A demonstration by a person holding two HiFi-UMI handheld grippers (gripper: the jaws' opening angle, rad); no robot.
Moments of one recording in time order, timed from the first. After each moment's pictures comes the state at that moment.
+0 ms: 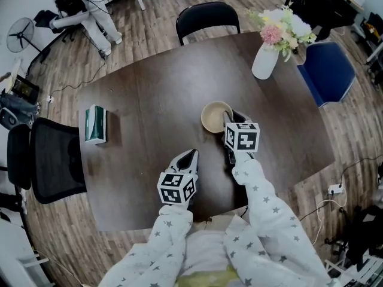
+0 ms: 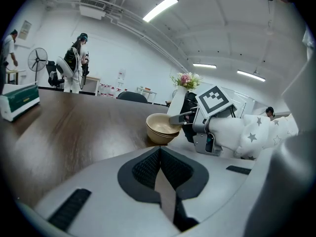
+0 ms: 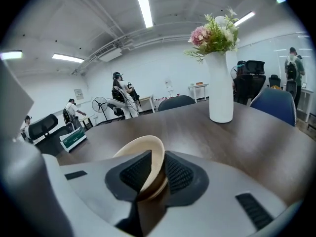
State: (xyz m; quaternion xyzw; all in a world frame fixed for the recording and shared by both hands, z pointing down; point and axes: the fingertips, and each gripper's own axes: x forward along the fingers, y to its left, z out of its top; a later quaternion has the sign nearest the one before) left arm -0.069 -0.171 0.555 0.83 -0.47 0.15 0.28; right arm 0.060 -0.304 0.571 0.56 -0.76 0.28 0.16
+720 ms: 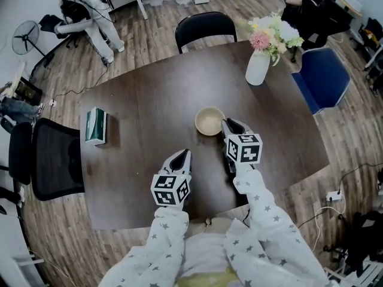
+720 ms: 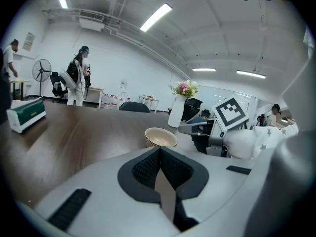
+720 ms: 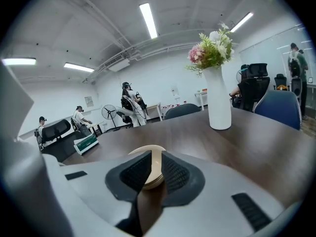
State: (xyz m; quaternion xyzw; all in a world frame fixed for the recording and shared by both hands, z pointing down) left arm -0.064 -0.171 0.524 0.82 -0.50 0.13 0.24; right arm 0.078 -0.275 0.543 0.53 -0.80 0.25 0.12
